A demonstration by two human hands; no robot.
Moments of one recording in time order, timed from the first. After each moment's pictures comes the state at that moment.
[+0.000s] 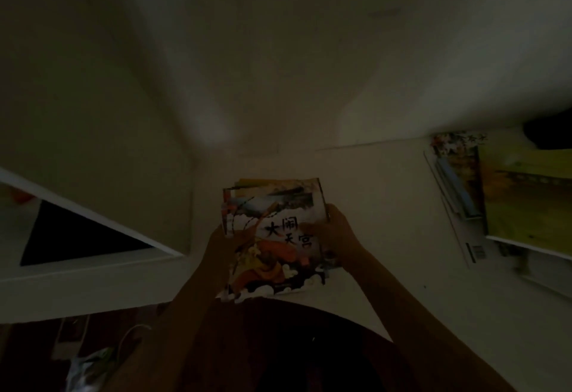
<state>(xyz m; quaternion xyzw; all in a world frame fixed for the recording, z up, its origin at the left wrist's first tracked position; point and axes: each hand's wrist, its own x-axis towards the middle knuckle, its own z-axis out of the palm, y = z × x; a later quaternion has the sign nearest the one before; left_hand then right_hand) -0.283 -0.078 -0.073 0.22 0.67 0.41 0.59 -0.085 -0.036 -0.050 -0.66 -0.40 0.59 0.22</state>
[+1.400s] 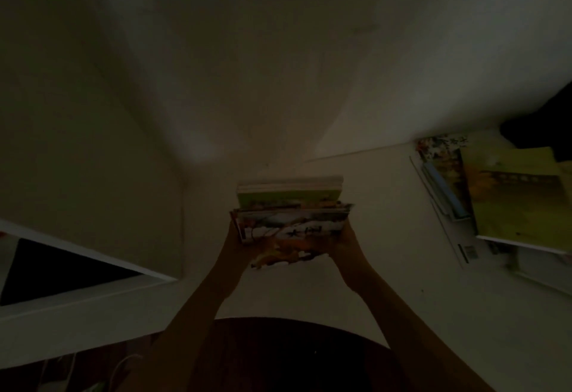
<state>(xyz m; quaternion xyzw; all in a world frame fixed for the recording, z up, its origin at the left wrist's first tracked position) -0.265 -0.060 -0.066 0.41 0.60 0.41 0.55 -0.069 -0.053 -0.060 -0.54 -0.41 0.60 0.43</state>
